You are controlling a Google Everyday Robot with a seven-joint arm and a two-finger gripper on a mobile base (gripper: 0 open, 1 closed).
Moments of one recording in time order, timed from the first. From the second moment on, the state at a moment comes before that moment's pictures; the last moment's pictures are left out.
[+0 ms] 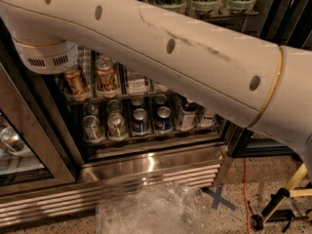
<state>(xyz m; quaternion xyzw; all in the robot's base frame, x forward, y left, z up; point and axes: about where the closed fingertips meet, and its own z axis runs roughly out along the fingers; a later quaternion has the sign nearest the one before) 0.654 0.225 1.120 -0.12 0.67 0.11 0.72</state>
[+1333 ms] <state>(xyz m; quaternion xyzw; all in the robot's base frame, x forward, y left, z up) 0.559 0.208 1.125 -0.15 0.67 0.14 0.71</state>
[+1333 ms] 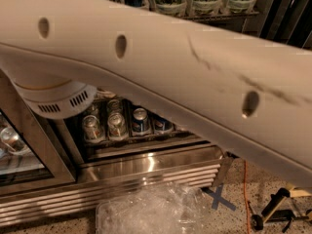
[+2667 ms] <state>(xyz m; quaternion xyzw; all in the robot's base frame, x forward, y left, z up) 0.460 0.164 1.050 -0.12 0.72 0.22 0.65</state>
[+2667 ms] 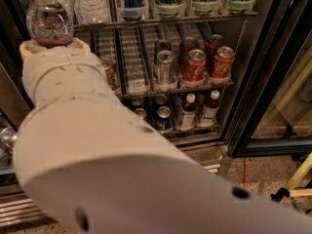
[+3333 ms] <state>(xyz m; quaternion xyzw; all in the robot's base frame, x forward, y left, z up) 0.423 0.164 1.044 -0.15 0.71 0.27 0.63</state>
